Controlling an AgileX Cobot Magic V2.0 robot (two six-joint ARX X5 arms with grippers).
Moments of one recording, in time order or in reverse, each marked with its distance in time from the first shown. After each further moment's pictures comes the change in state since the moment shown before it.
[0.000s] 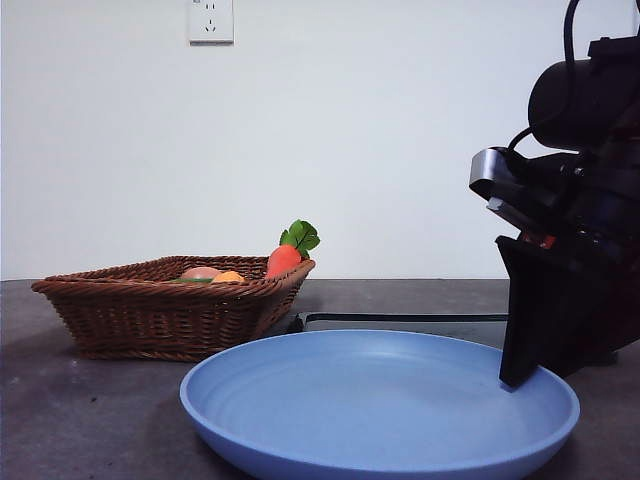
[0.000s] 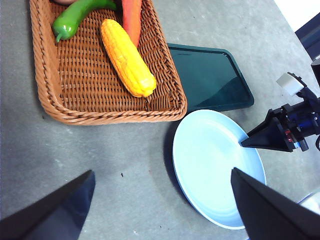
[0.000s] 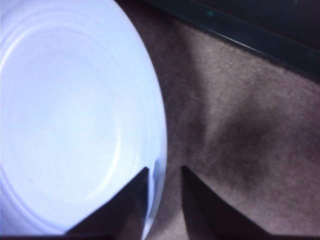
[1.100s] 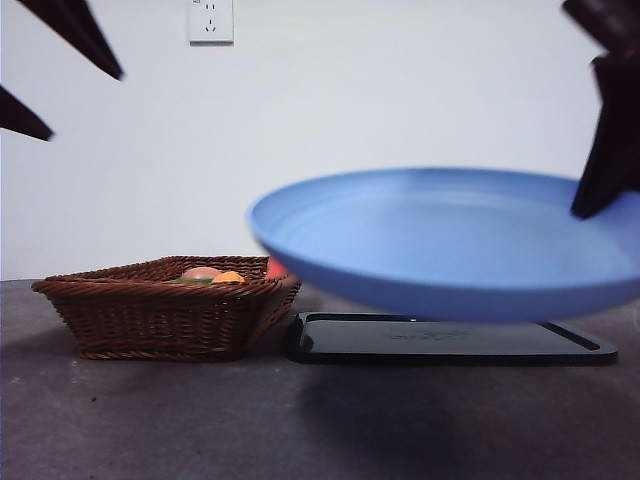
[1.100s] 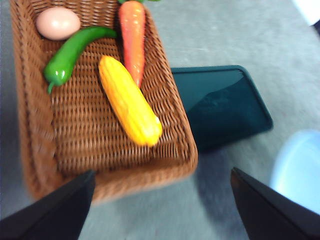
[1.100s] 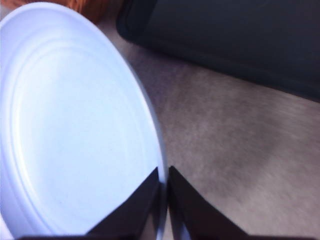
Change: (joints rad) left arm -0.232 0.446 0.200 0.259 -0.211 -0.105; right arm -0.081 -0.496 0.011 -0.257 0.008 0.068
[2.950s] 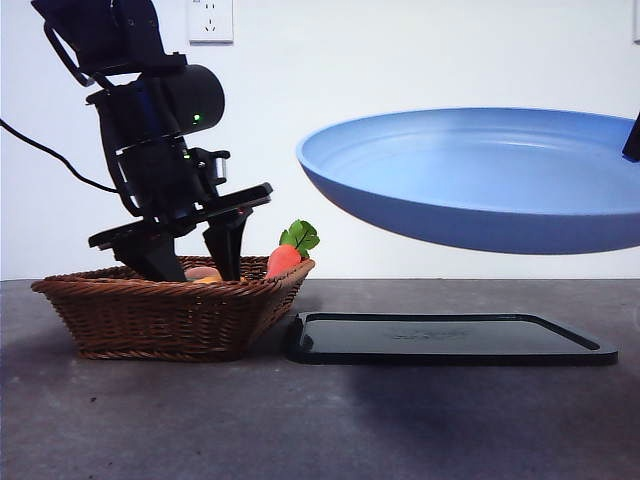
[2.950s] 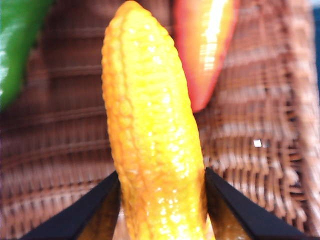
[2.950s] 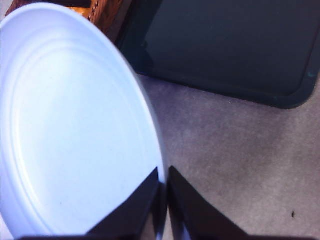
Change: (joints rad) left arm -0.177 0.860 0.489 -0.095 -0.260 -0.023; right arm -0.084 -0.154 0.000 -0.056 0.002 0.000
